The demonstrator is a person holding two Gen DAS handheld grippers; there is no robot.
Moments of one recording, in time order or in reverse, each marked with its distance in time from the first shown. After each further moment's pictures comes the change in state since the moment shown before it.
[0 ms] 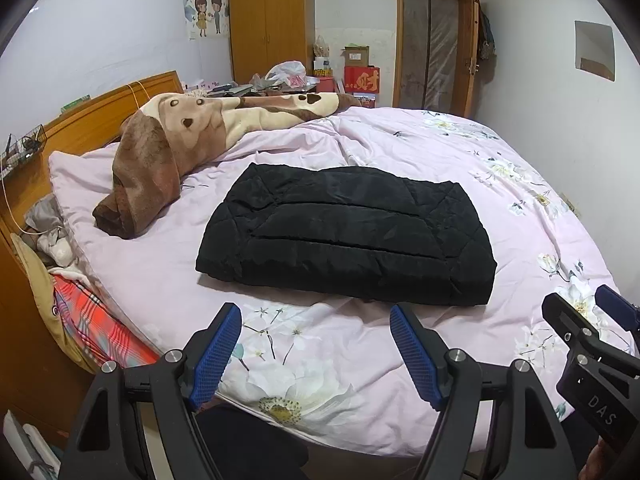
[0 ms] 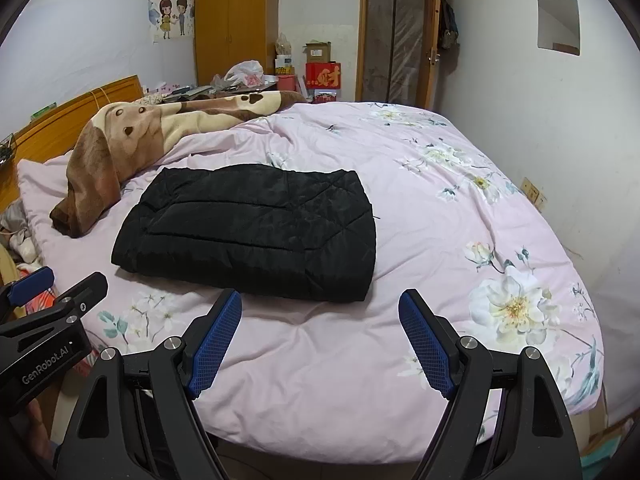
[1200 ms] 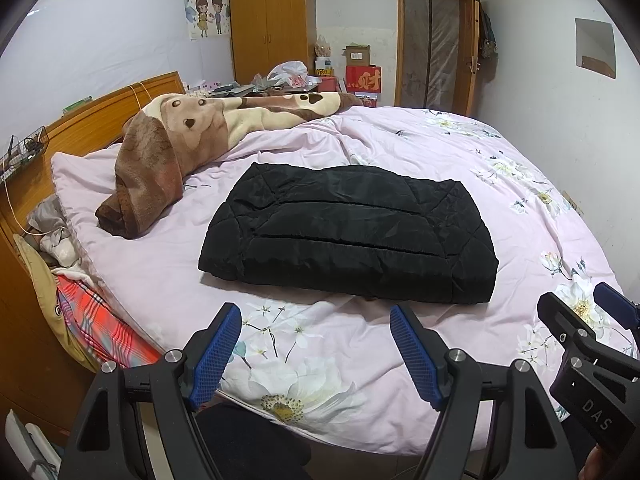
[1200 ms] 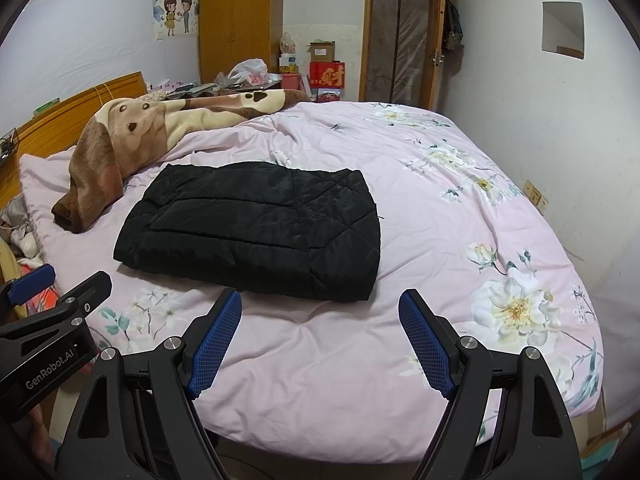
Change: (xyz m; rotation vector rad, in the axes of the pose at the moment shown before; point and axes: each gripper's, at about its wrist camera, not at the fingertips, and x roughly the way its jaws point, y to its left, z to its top) left arm 0.001 -0.001 -0.004 0.008 -0.001 0.010; right arm 0.003 0.001 -0.001 -0.012 0.003 0.008
